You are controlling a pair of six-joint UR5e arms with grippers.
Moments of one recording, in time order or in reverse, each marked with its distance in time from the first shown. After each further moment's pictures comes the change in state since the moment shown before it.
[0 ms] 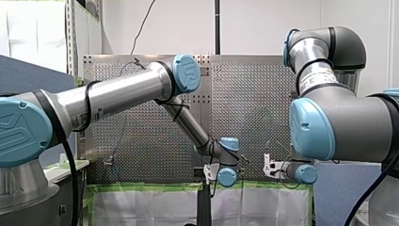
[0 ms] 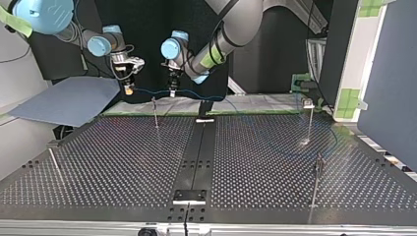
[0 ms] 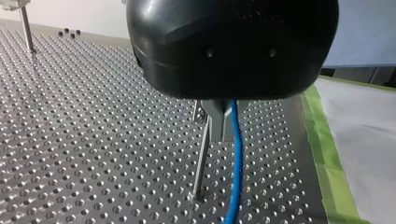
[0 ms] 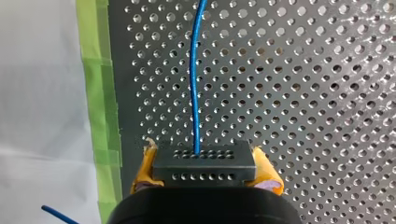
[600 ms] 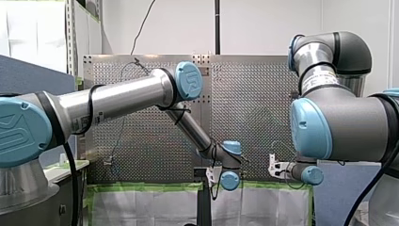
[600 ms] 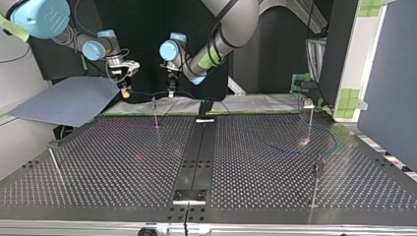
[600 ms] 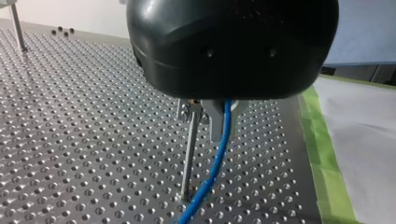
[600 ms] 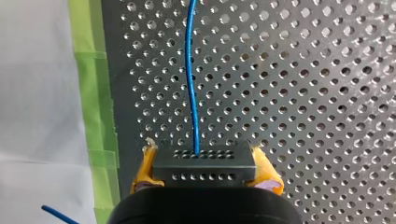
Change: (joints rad) left arm -0.003 -0.054 0.078 -0.018 -0.006 -0.001; right arm -0.051 0.040 -0.074 0.027 -0.086 0.019
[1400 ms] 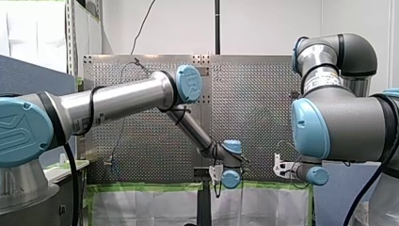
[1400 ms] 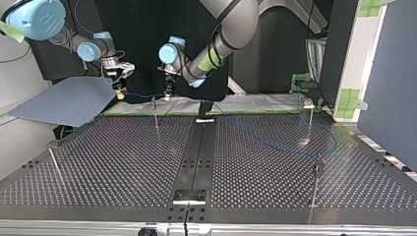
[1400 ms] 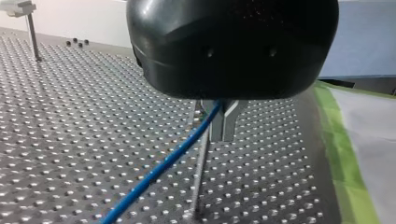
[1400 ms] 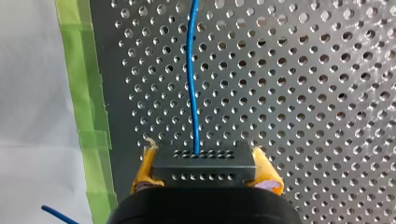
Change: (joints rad) left arm 0.008 -0.026 0.062 -0.005 0.061 -0.022; right arm -0.038 0.018 -0.030 -0.001 -0.024 0.010
